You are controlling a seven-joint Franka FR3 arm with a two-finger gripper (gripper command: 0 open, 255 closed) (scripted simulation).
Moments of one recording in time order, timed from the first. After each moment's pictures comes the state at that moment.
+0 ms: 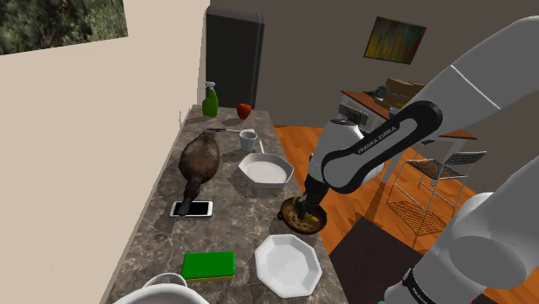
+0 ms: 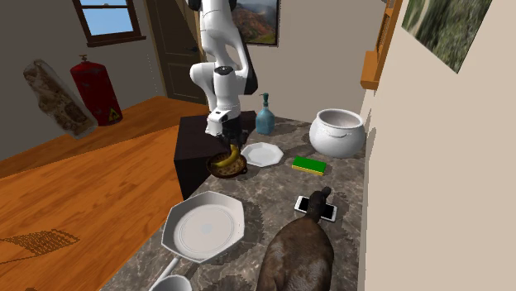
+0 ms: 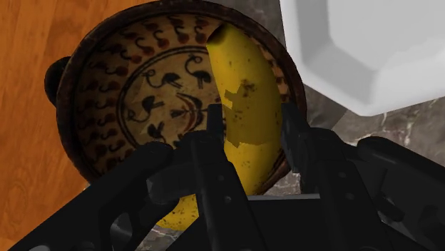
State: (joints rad) arm -0.08 -0.19 0.18 -2.84 0.20 2.69 0.02
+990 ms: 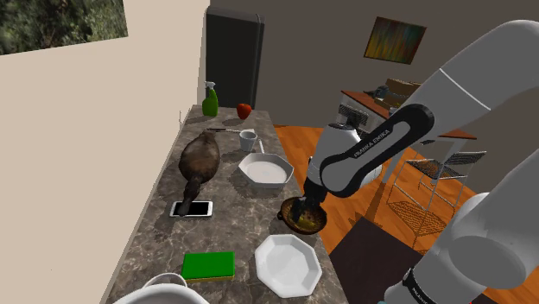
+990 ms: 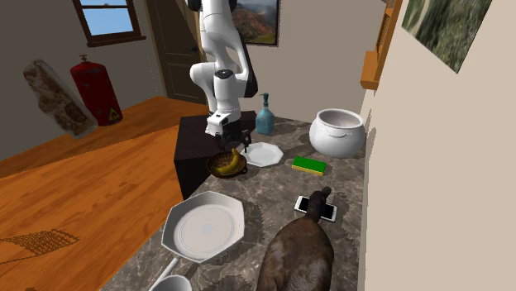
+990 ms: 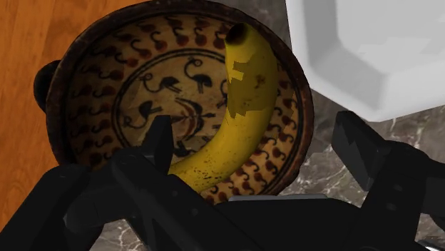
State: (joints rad) arm -0.08 -0.15 0.18 -2.84 0.20 2.74 0.02
